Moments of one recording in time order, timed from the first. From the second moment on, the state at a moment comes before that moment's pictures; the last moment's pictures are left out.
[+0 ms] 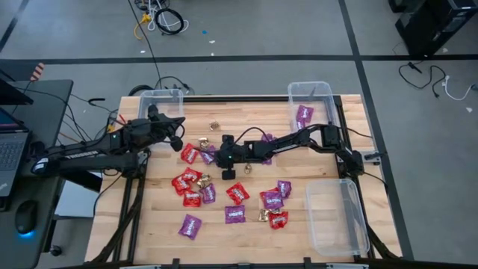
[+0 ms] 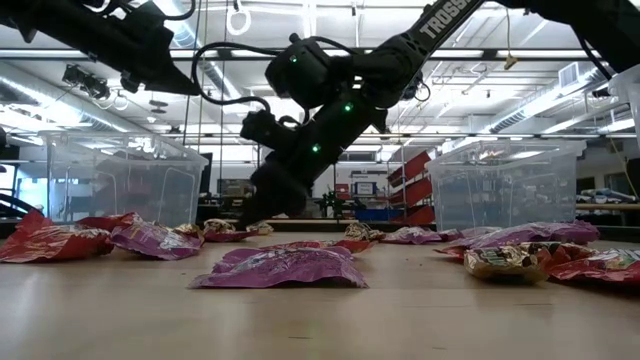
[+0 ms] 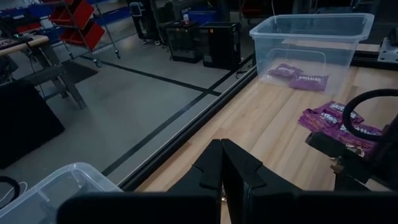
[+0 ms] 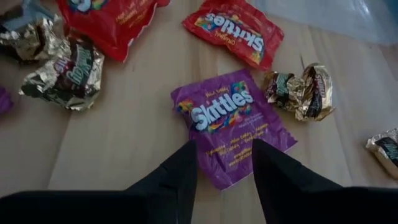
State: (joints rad) left arm 0.25 0.55 0.49 -0.20 -0.47 0.01; right arm -0.05 2.21 1.44 0.04 0.15 -0.24
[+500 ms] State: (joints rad) left arm 0.25 0.55 0.49 -0.20 -0.47 0.01; right arm -0.05 2.21 1.41 0.05 0.15 -0.24
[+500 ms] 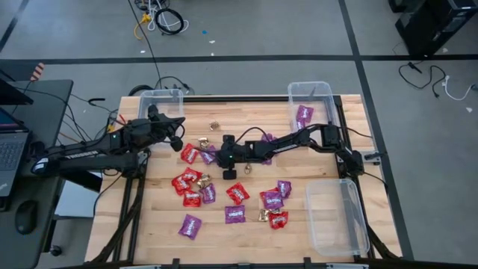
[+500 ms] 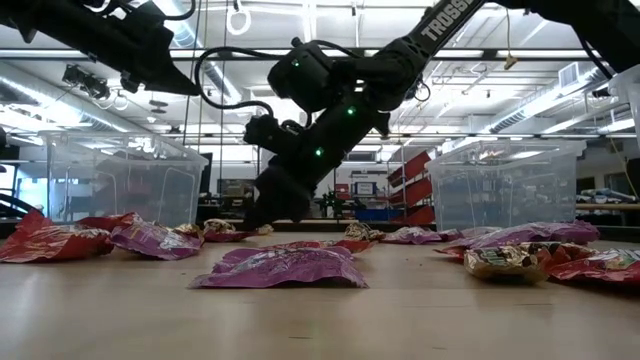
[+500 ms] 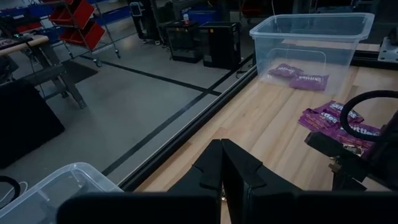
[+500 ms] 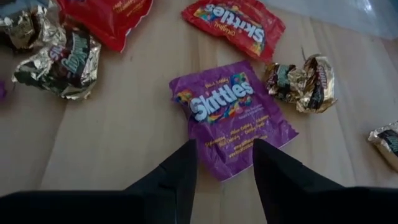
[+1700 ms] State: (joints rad) left arm 0.25 0.55 0.49 -0.21 -0.47 0.01; right arm -0.08 2.27 1.39 0.12 0.10 -0.18
